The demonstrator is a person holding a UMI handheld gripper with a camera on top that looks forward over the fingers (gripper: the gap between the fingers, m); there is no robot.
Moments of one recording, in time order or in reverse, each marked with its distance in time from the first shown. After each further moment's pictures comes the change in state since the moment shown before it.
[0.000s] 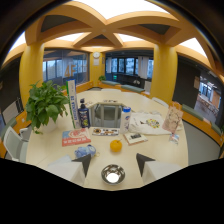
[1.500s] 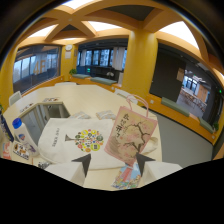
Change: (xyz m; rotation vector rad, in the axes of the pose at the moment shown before) arm 0.454 -0.050 0.325 -0.075 0.233 0.041
